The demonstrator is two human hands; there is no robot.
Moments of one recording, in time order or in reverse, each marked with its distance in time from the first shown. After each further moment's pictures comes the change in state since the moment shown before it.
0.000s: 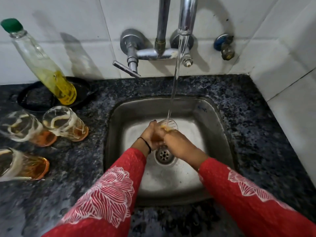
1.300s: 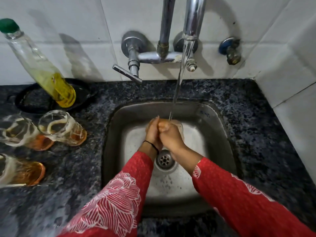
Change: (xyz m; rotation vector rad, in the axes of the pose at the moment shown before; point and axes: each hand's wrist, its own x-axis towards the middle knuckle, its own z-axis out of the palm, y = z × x) left_hand 0.035 0.002 0.002 -0.101 0.023 0.228; right_hand 0.039 -0.035 0.012 0.976 0.216 0.458
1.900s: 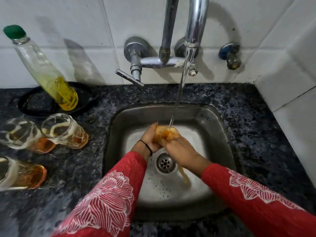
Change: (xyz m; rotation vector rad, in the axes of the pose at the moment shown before) left_hand -0.006 0.017 -0.006 0.033 -0.030 -0.203; right_hand -0.012 0.010 -0.040 -0.733 -0.291 -0.347
